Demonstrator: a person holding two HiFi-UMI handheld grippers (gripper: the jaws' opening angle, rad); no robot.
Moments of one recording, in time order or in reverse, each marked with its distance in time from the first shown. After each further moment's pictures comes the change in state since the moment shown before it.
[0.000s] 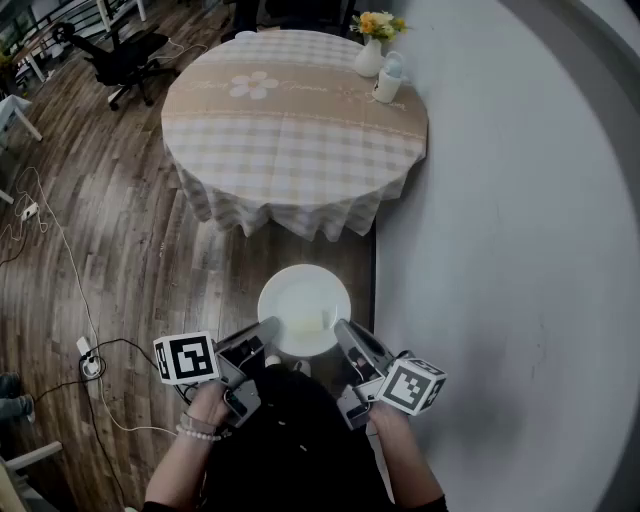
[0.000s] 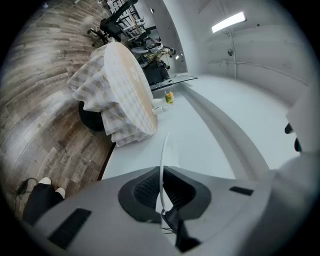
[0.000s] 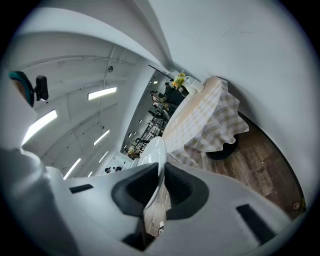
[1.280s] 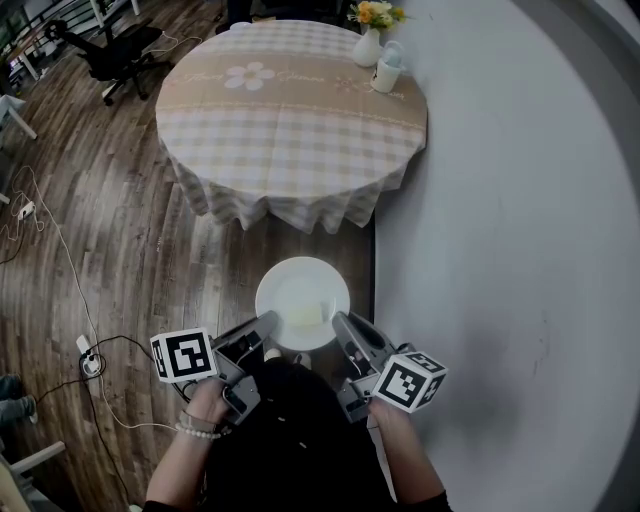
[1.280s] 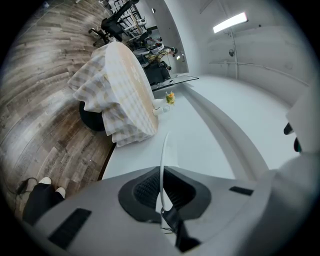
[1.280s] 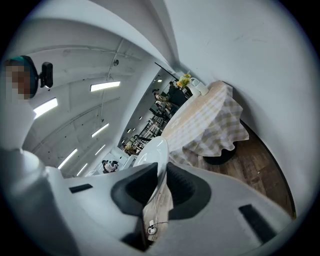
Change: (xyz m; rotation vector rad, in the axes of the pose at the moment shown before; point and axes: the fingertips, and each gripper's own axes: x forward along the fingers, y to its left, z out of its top) left arm 0.000 0.011 0.016 0.099 0.011 0.025; right arm 0.011 -0.004 0.002 -0.102 0.012 -0.033
